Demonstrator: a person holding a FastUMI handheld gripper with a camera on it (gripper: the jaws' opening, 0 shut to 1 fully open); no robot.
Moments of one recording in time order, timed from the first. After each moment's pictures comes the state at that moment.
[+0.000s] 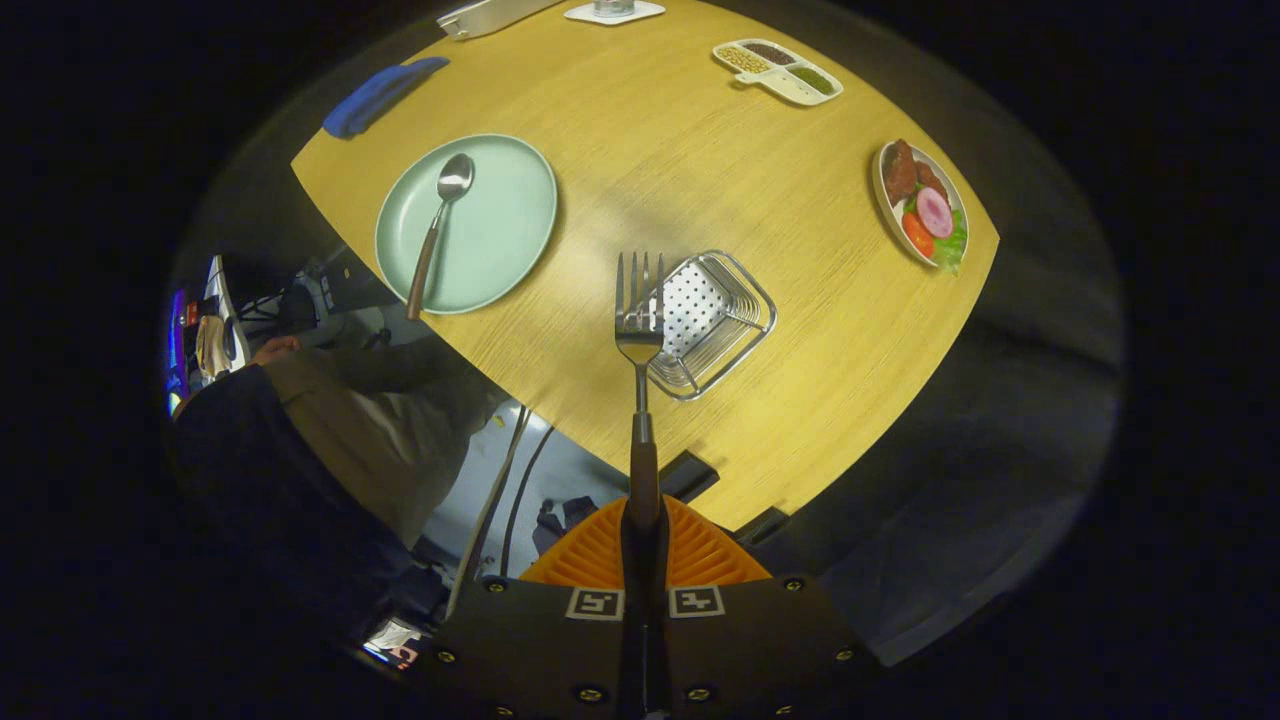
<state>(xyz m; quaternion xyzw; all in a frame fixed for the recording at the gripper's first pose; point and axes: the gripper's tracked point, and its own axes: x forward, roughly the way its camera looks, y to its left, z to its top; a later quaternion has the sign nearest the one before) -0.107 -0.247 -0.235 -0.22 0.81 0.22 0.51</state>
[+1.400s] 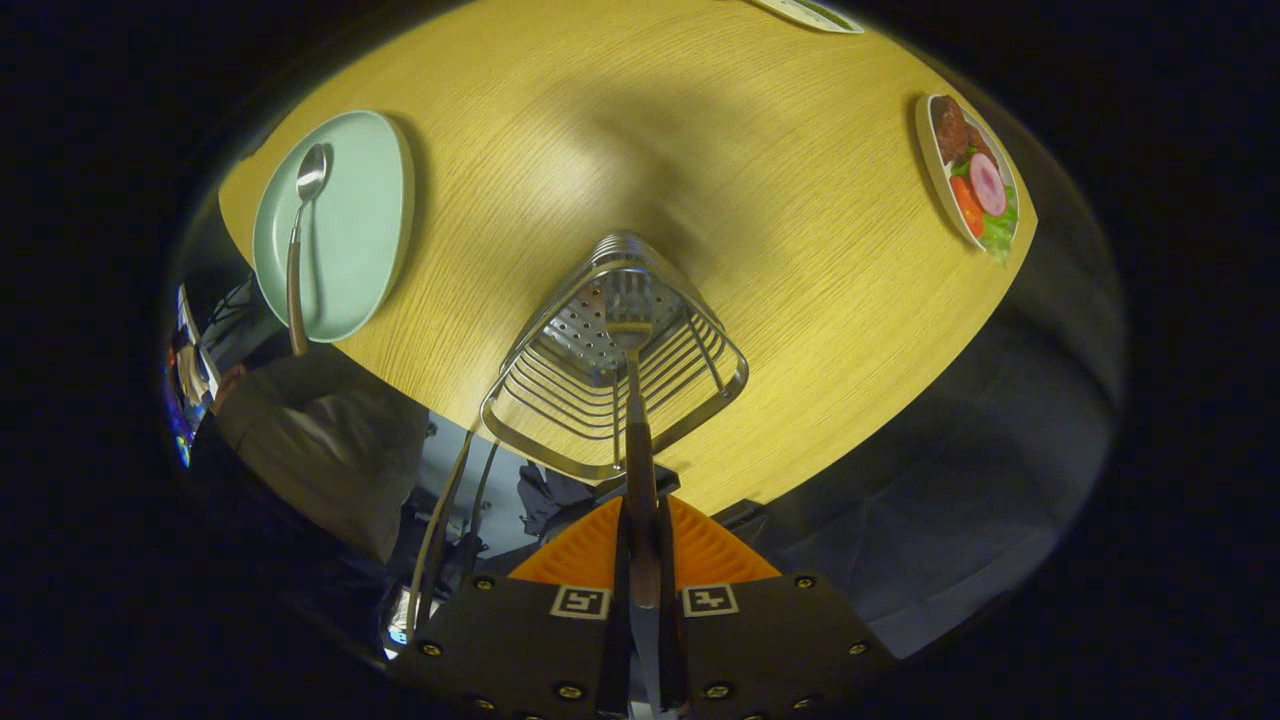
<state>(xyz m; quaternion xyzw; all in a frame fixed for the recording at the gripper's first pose) -0.062 -0.263 -0.309 -0.25 0.86 0.17 0.41</state>
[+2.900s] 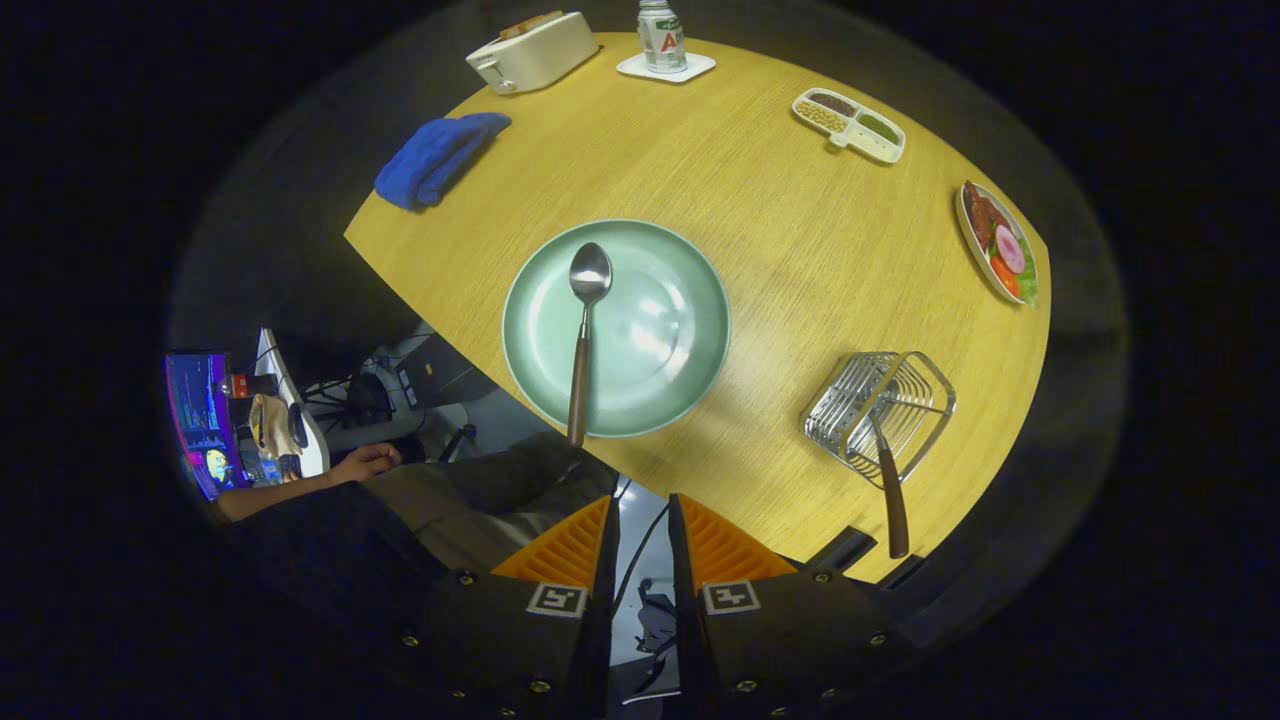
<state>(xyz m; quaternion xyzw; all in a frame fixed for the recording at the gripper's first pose) -0.133 -0.063 -0.258 -0.08 0.75 0.27 0.61</state>
